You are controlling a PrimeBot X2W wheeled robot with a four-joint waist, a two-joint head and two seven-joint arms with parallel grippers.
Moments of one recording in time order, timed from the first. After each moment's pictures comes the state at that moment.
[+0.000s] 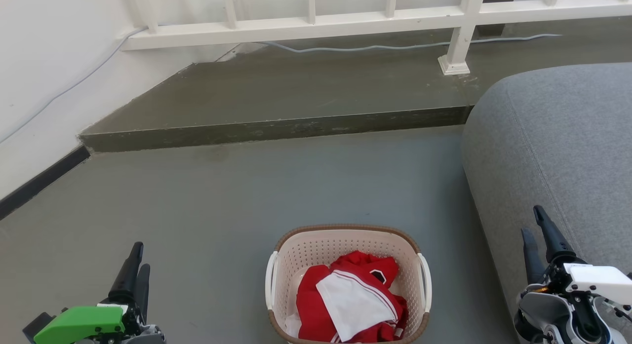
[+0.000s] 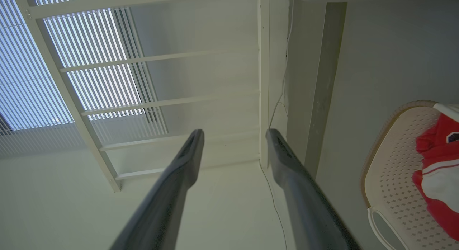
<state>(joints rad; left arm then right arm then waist) -0.02 0.02 0.07 0.32 -1.62 -0.12 0.11 -0.01 -0.01 -0.12 0.33 1.61 0.11 0.11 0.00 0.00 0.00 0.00</state>
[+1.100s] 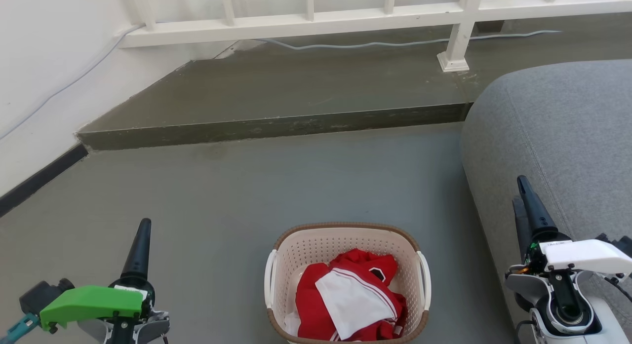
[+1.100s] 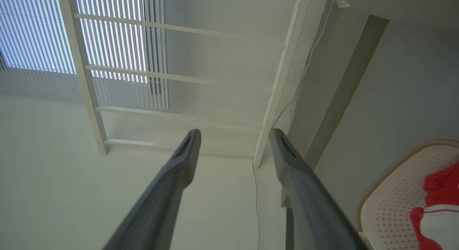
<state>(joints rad) -0.03 0.06 -0.04 0.22 -1.41 -0.12 -0.02 -0.03 -0.05 0.01 0.22 1.44 0.11 -0.01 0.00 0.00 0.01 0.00</state>
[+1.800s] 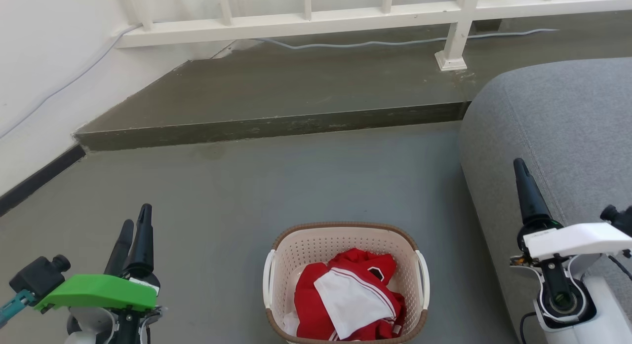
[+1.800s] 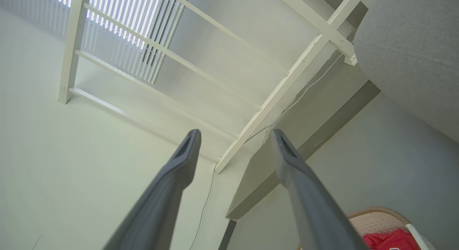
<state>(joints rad) -0.04 0.11 -0.08 0.17 -1.07 -0.12 -0.09 -0.06 -0.09 0.05 0.19 1.10 0.11 -0.08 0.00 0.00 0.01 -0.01</state>
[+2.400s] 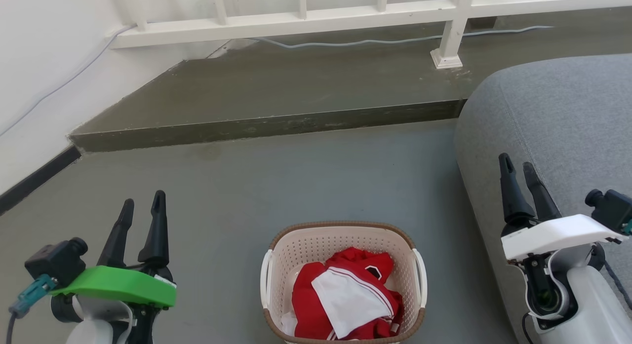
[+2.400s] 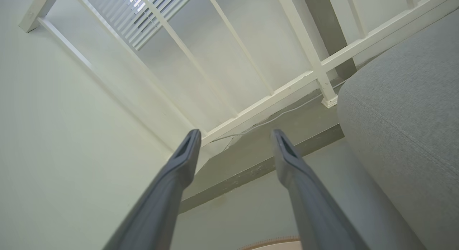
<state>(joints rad) -0.06 0.11 -0.10 0.12 -0.71 -0.12 -0.15 -0.08 -0.12 0.11 0.17 0.74 0.04 -0.15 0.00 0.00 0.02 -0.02</state>
